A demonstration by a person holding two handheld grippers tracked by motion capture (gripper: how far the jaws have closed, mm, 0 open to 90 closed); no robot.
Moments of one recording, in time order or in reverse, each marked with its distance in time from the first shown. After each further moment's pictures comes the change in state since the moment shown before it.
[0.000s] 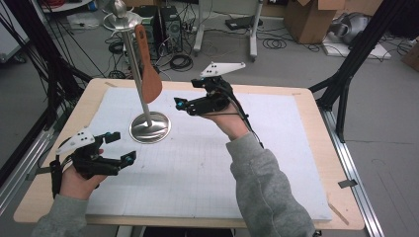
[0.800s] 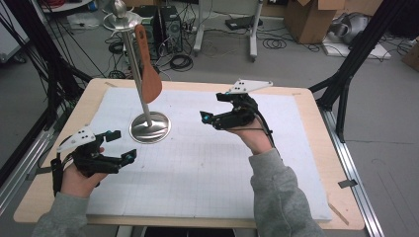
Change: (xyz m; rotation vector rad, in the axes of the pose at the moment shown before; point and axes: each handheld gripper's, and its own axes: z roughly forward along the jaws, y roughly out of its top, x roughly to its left) left arm 0.002 0.002 0.005 0.000 -0.008 -0.002; right arm -0.017 -0.051 -0.046 0.010 -0.039 0.039
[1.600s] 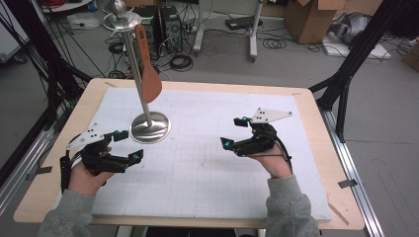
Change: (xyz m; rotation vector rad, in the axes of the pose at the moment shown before) left arm -0.005 -0.001 0.014 0.024 -0.033 -0.001; right arm -0.004 -0.075 -0.039 0.005 0.031 0.033
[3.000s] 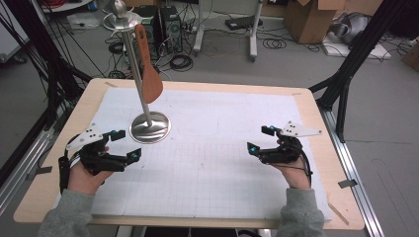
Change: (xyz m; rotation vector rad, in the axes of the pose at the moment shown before) left arm 0.007 -0.004 -0.003 -0.002 0.047 0.009; right arm -0.028 -0.055 -0.050 -0.075 -0.155 0.061
